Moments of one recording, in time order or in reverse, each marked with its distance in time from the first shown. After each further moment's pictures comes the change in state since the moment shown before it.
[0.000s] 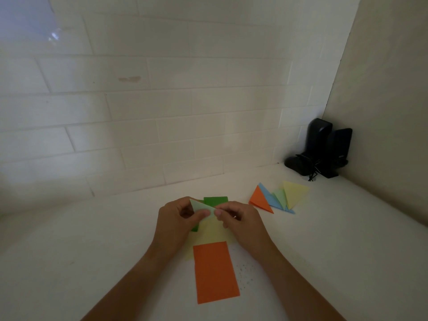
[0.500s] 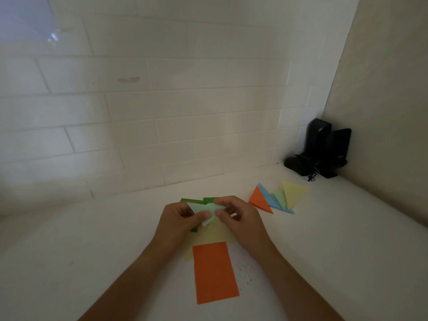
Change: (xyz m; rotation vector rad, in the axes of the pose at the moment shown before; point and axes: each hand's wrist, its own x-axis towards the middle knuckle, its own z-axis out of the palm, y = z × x) left_hand -0.001 0.000 -0.001 -0.254 -0.120 -0.194; right_hand 0.001 -0.001 0.000 -0.010 0.029 -0.011
